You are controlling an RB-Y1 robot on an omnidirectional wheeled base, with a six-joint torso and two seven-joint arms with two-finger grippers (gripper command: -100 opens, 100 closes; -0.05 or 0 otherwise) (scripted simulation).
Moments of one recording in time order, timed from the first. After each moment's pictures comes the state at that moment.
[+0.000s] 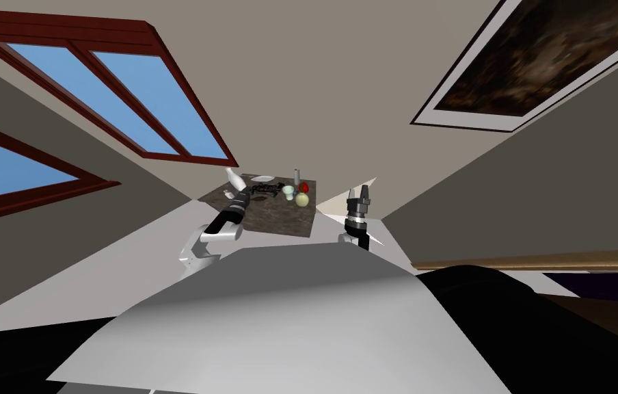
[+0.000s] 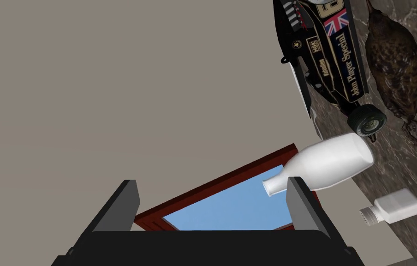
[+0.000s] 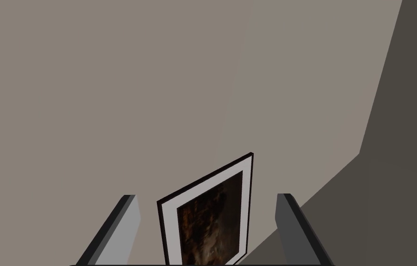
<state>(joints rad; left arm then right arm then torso) 0.25 0.38 0.13 -2.09 0.07 0.33 -0.12 0.51 -0.02 0.04 -2.21 -0.12 -0.57 0.09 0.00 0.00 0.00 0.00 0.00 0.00</state>
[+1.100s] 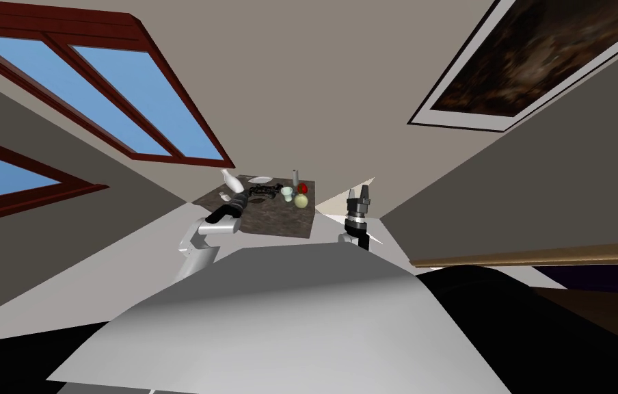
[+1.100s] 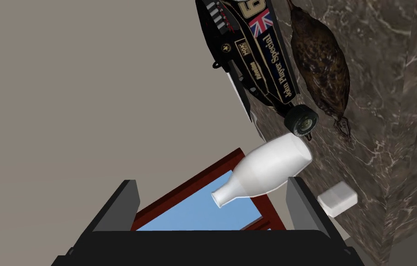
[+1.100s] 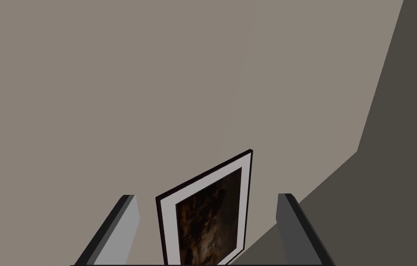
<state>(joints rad) 0.16 0.42 0.17 -2.02 0.10 0.61 -0.13 0.51 -0.02 0.04 -2.21 -0.12 -0.57 0.09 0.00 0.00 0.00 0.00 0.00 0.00</state>
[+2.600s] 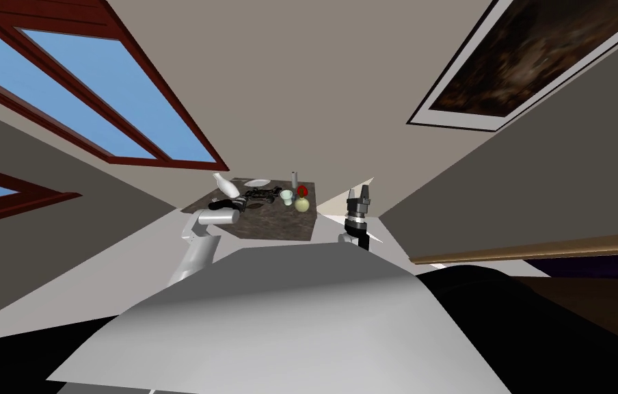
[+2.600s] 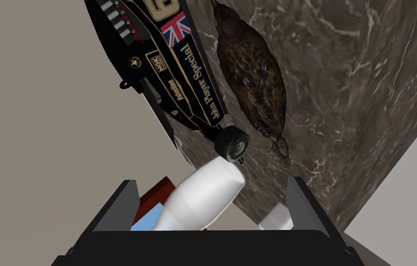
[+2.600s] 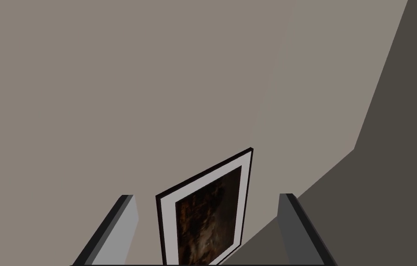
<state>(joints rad) 0.02 0.45 0.22 -1.90 0.16 1.01 -0.15 0.51 -0.02 0.04 -2.21 -0.12 -0.57 0.09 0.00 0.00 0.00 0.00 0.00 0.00</state>
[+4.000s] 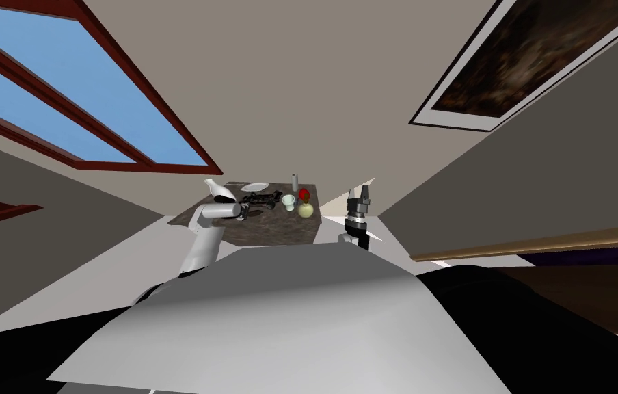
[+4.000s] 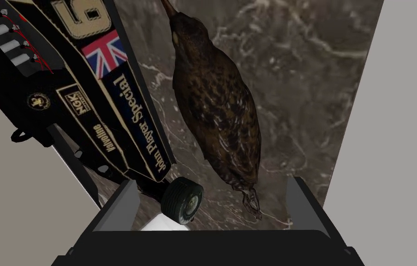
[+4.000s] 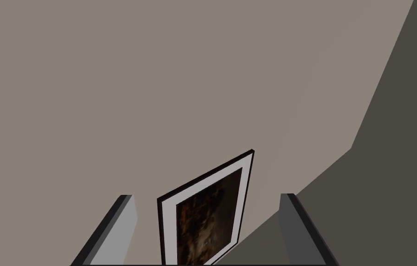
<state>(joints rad) -0.10 0.44 0.25 -1.78 0.24 1.37 -0.16 0.51 -0.02 0.04 -2.21 -0.12 -0.57 0.09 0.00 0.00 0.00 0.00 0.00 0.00</state>
